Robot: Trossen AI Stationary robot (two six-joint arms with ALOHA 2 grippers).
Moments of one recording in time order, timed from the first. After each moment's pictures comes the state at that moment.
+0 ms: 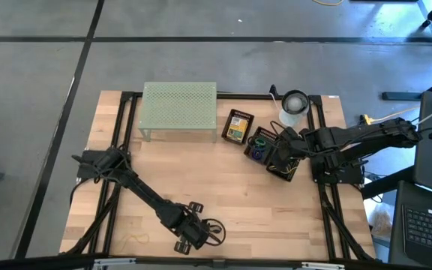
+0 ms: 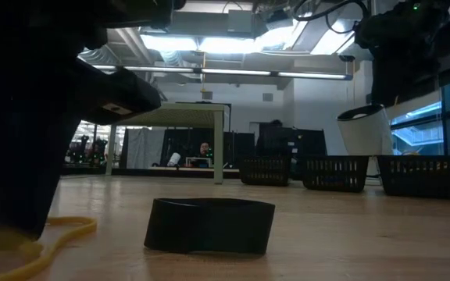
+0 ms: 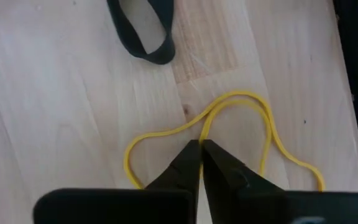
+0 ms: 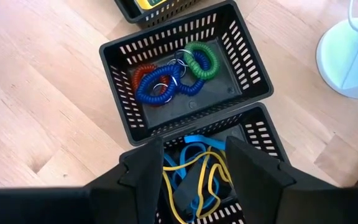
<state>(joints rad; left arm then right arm) -0.62 2.09 1.40 -0.60 -0.07 -0.37 0.17 1.10 0.91 -1.09 0.37 0.96</state>
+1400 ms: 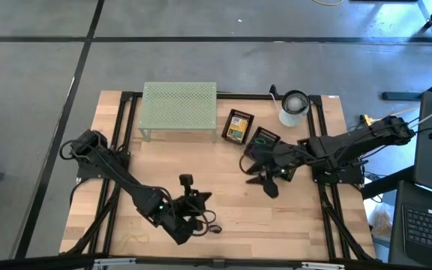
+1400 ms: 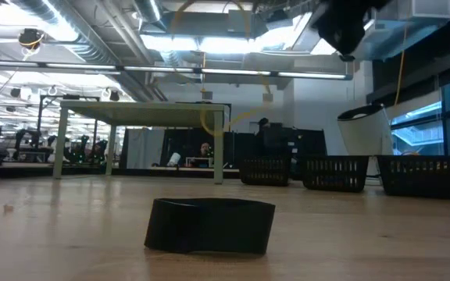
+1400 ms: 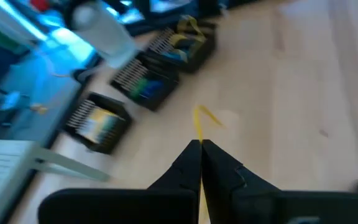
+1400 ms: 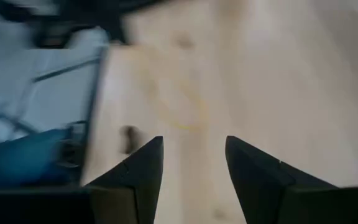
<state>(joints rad) -0.65 1.77 1.40 -0.59 -0.95 -0.40 0.27 1.21 0.91 -0.32 -0.01 0.44</state>
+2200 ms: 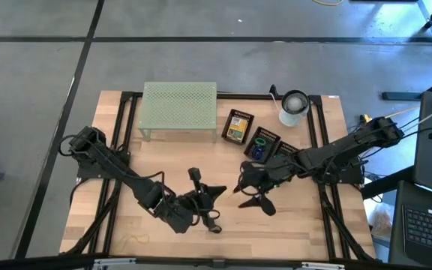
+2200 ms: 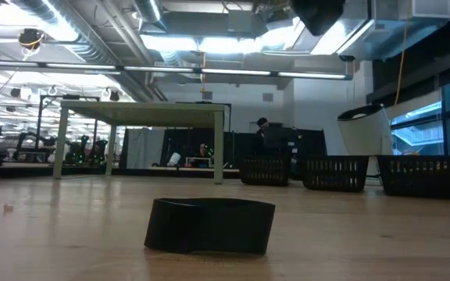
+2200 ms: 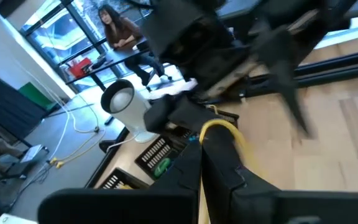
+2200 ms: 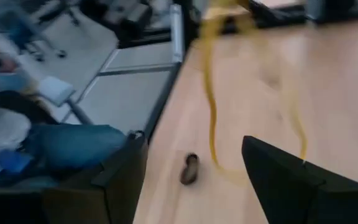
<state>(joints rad) -0.60 1.73 1.40 -0.10 -1.04 0.05 0.37 1.37 0.91 0.03 -0.13 0.31</state>
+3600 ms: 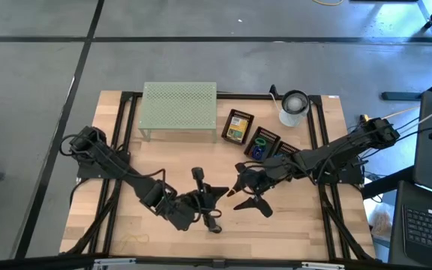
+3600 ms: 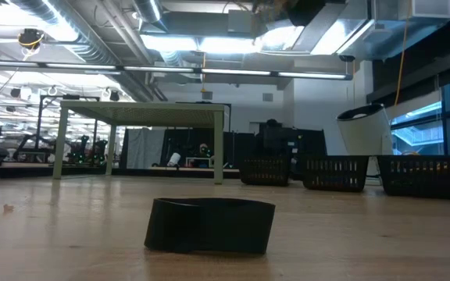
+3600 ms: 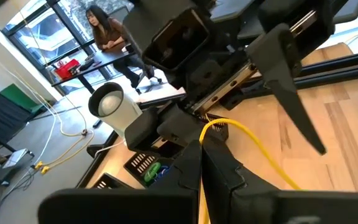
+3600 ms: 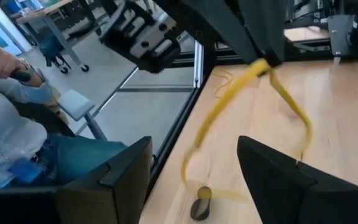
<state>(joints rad) -0.58 1.73 1.40 -0.08 -0.97 0.06 0.36 1.43 0.91 0.21 -0.20 0.28</state>
